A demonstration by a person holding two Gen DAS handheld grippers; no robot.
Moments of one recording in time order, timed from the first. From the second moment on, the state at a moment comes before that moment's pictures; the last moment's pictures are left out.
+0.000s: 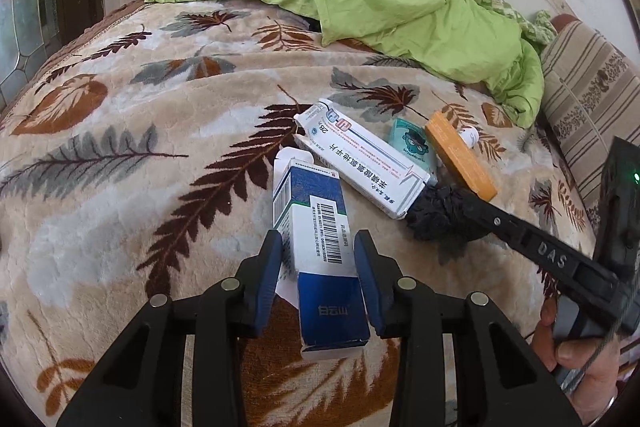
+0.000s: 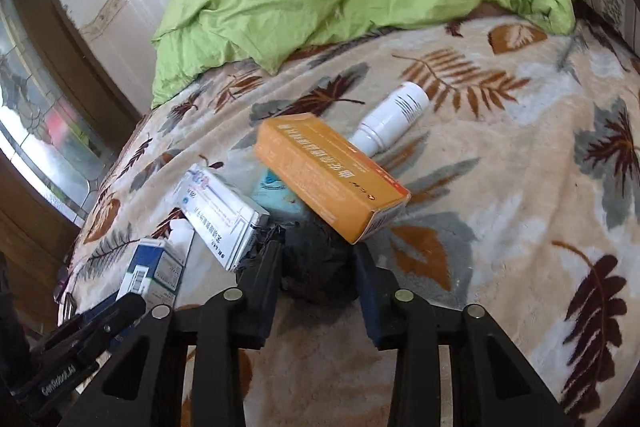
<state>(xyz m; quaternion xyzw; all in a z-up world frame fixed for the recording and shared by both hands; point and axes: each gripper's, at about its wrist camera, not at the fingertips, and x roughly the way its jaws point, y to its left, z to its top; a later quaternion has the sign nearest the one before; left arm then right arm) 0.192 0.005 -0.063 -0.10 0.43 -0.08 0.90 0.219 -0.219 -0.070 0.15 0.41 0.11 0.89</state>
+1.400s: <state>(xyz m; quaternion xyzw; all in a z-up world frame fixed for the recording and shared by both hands) 0.174 -0.040 -0.079 -0.07 0.46 -0.08 0.88 0.083 -0.249 -0.022 0.12 0.31 0.10 0.94</state>
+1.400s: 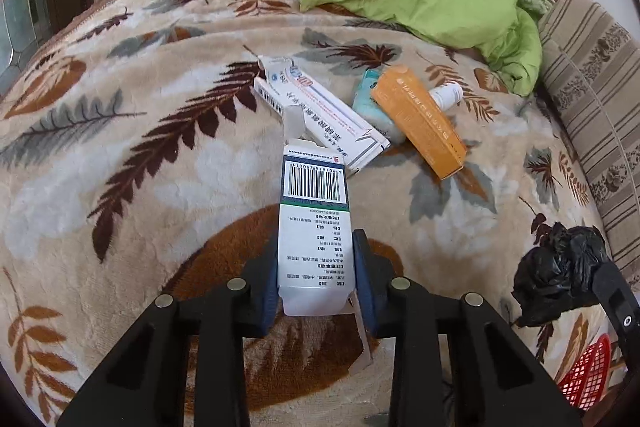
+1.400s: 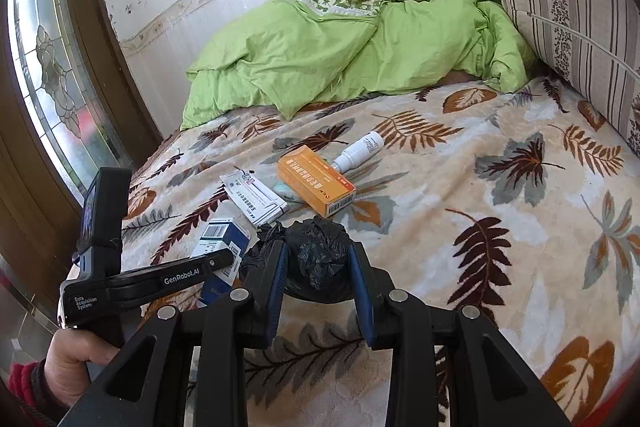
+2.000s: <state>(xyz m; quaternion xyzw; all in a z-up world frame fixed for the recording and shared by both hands) 0.121 -0.062 -0.039 0.04 0.34 -0.06 0.94 0.085 -0.260 -0.022 0.14 0.31 0.07 0.94</state>
